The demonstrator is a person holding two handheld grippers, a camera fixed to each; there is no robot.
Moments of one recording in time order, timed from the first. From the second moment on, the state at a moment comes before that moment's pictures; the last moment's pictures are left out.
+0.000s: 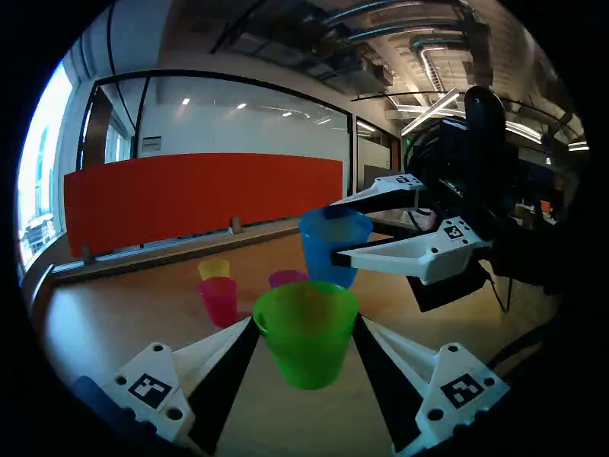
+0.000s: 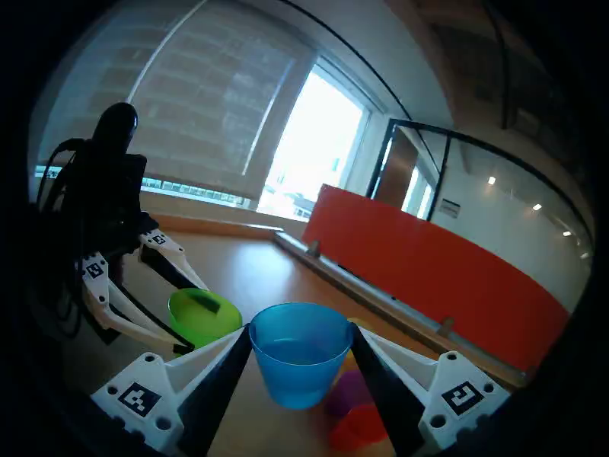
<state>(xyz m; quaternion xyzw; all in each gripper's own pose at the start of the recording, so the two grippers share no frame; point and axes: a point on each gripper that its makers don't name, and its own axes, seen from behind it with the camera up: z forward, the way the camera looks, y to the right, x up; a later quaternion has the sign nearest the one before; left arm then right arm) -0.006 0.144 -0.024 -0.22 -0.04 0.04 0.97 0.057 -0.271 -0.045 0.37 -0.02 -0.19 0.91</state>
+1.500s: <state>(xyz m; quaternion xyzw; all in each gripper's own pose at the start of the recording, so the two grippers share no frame) -0.009 0.156 -0.023 -0.23 -0.04 0.05 0.97 0.073 -0.287 -0.039 0.39 0.04 -0.34 0.85</state>
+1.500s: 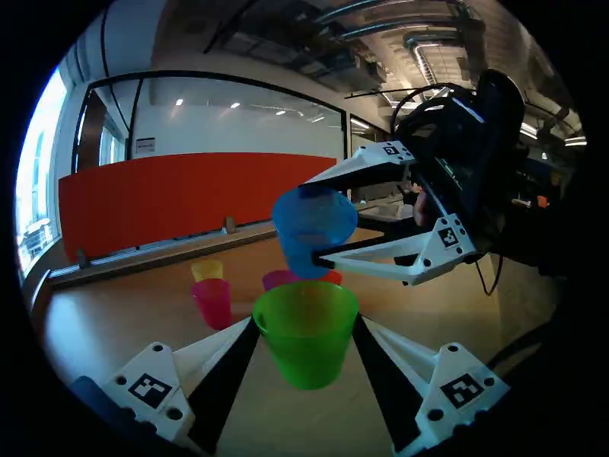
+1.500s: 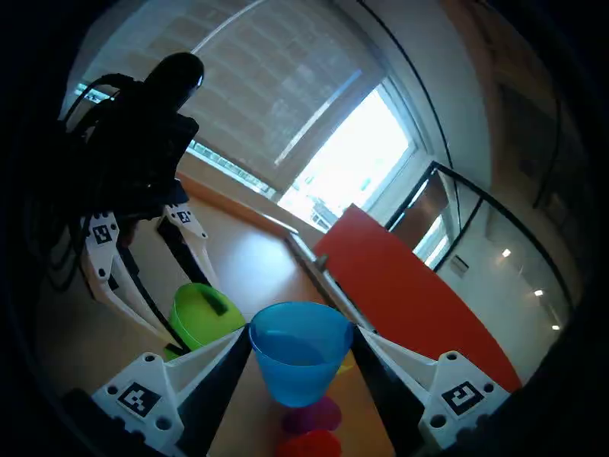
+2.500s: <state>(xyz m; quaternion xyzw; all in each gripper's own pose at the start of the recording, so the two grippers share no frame) -0.009 0.159 -0.022 -0.23 -0.04 0.05 0.97 0.077 -0.296 -0.035 0.39 0.08 -0.42 0.81</state>
